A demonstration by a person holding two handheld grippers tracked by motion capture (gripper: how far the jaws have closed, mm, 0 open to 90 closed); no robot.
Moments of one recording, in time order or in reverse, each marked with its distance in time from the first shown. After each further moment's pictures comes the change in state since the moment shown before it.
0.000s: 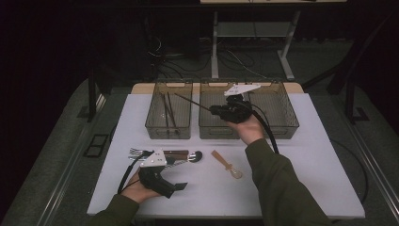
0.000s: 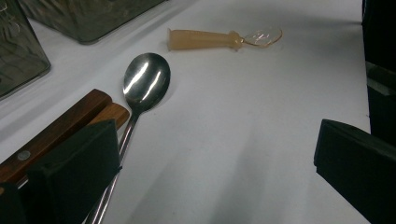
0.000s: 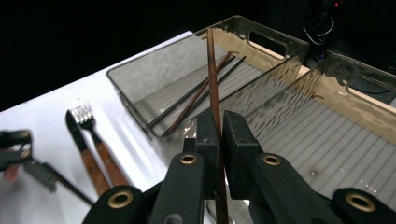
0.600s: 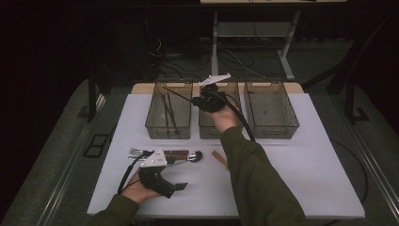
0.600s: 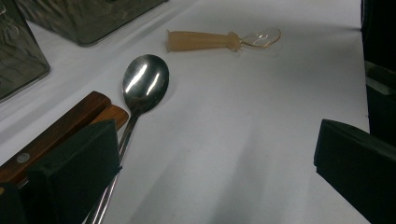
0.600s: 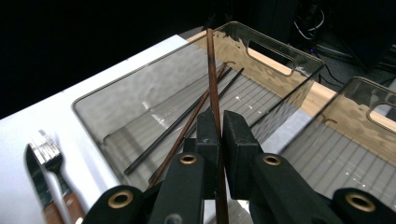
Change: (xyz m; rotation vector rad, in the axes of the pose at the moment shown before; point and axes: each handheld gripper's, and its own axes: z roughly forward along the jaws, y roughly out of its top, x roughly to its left) left arm 0.000 0.001 0.000 -0.003 0.001 0.014; right arm 0.012 0.036 0.067 0.046 -0.064 0.003
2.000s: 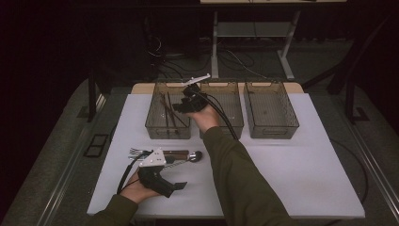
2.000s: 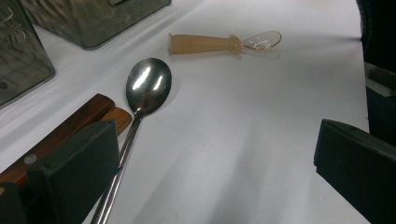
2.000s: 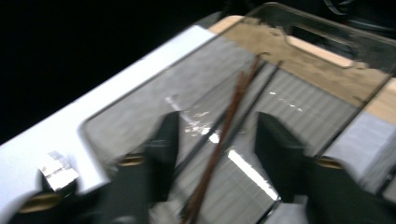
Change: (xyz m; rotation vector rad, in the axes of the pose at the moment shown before) left arm 0.001 0.001 -0.002 -0.003 0.002 -0.001; right arm 0.018 0.009 0.052 0.059 0.087 0.075
